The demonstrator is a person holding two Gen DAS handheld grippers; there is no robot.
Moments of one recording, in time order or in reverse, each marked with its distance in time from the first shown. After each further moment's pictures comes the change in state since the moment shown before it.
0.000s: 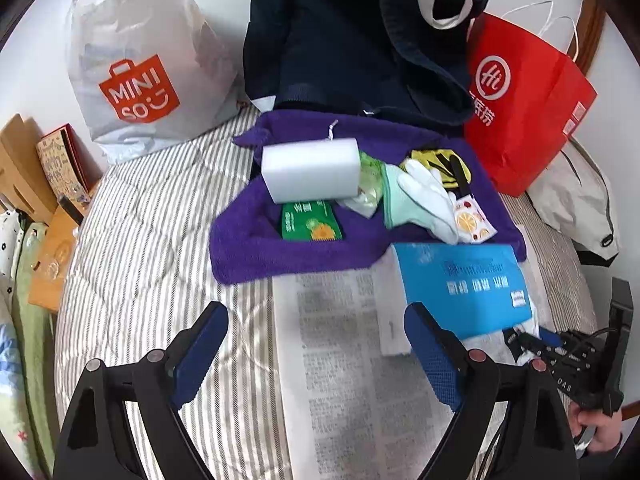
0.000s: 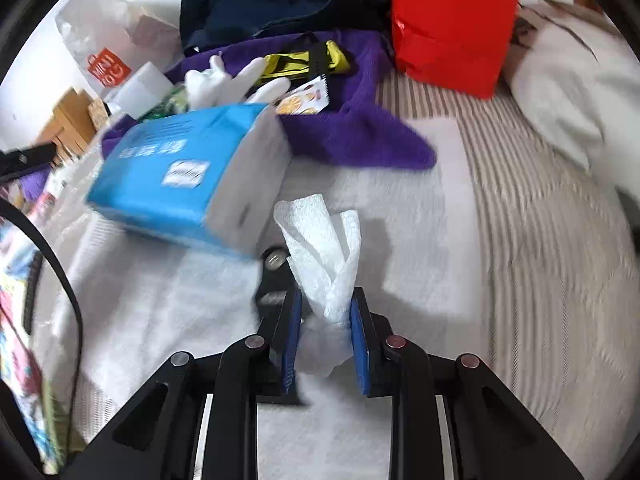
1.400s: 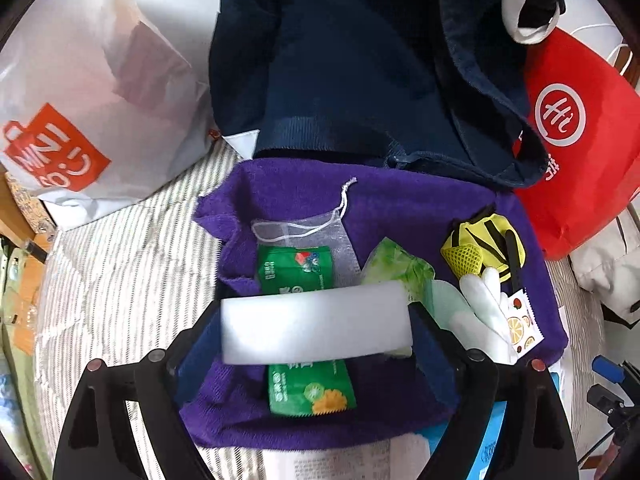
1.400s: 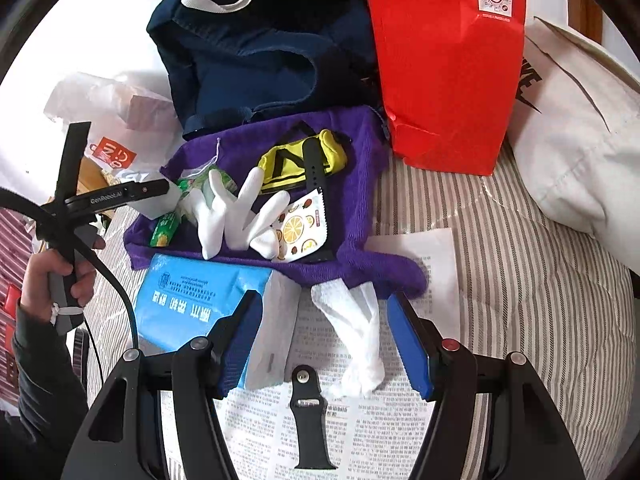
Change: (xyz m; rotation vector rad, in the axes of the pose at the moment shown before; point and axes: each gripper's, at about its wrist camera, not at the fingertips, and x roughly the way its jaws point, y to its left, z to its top) left arm 0.092 0.003 0.114 -0.011 0.016 0.011; right arm -0.028 -0.016 0.088 0.082 -0.060 0.076
